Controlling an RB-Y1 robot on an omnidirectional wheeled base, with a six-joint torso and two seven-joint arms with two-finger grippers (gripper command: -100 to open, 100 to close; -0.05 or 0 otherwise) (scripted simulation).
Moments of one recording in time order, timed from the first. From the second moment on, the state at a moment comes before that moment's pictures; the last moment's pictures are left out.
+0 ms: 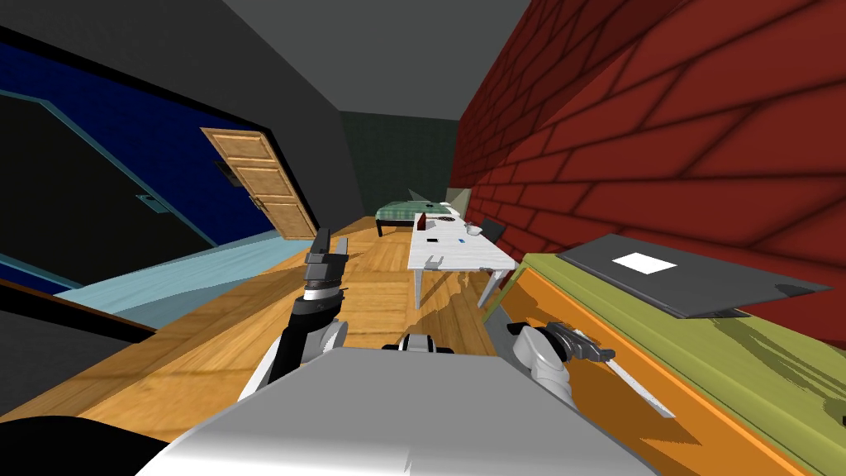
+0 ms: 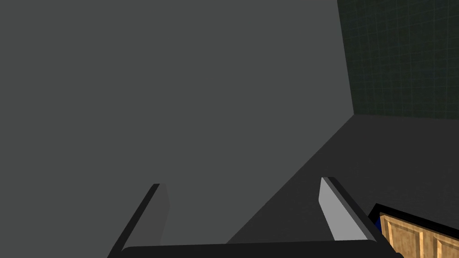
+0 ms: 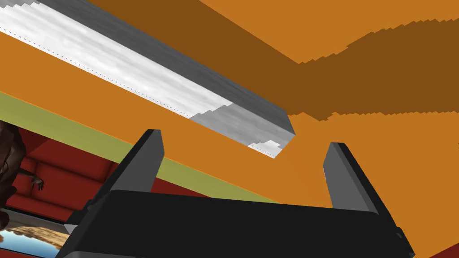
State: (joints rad) left arm 0.48 0.01 0.02 -2.39 -0.08 -0.50 -0.10; right arm 0.14 -0.26 -0.32 -1.39 1.33 1.01 0.30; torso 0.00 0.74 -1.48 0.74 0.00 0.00
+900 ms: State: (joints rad) left arm 0.48 0.02 0.02 -2.39 -0.08 -0.50 -0.10; right arm 0.14 -0.25 -0.32 -1.40 1.34 1.02 0.30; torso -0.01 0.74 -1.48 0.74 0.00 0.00
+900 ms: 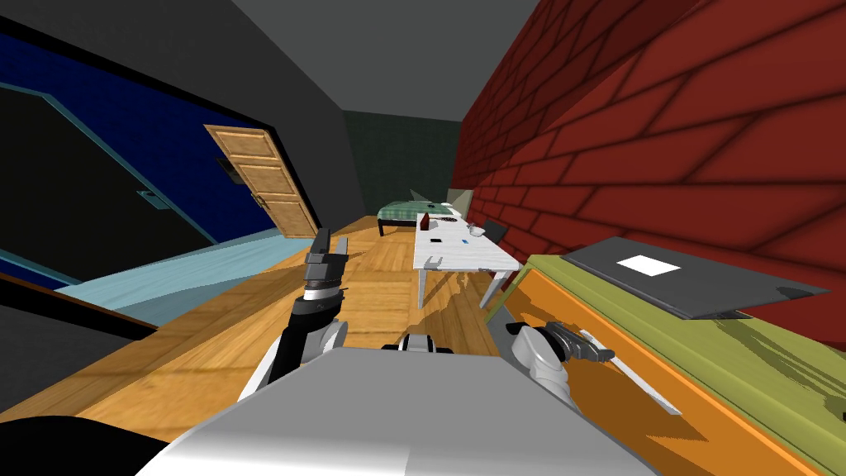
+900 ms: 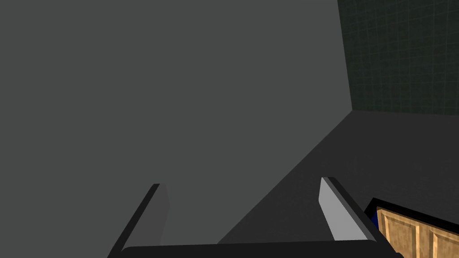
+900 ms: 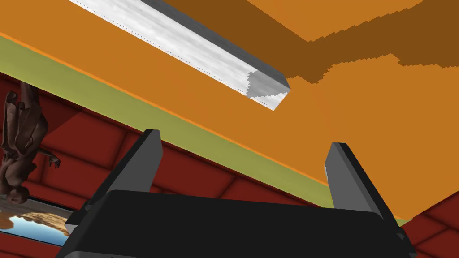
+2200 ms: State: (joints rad) left arm 0.48 0.01 0.02 -2.39 -0.08 -0.50 -0.10; right arm 0.14 -0.22 -0.31 -1.43 1.34 1.03 0.33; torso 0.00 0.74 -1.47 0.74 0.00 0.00
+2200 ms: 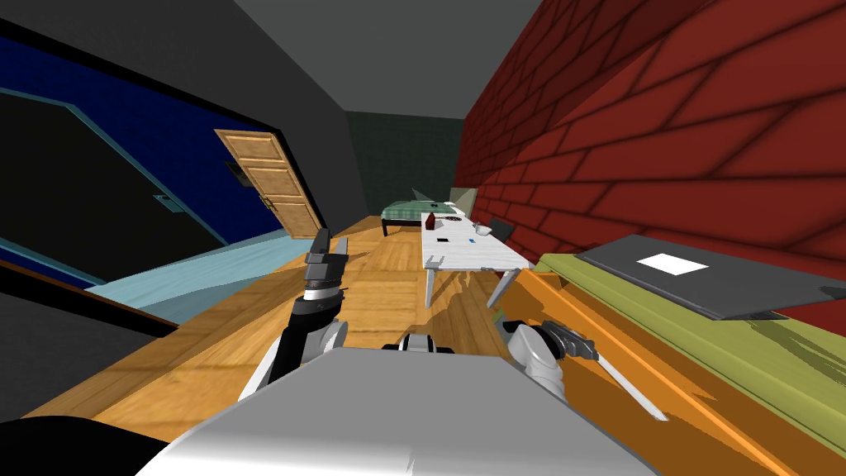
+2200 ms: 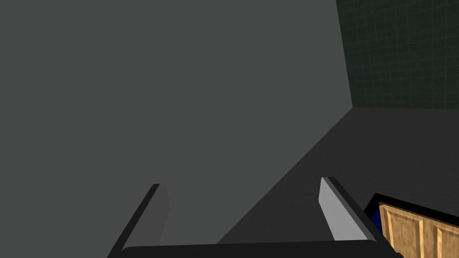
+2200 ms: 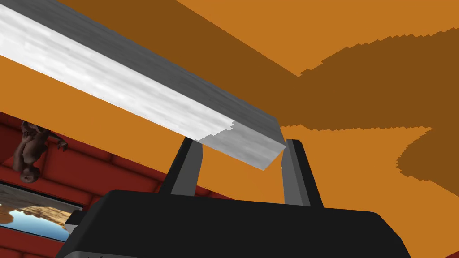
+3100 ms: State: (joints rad) left arm 0.48 0.01 0.02 -2.39 -0.08 -0.50 -0.10; right arm 0.07 -0.25 -0.34 -1.47 1.26 1.02 0.47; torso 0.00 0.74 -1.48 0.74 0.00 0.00
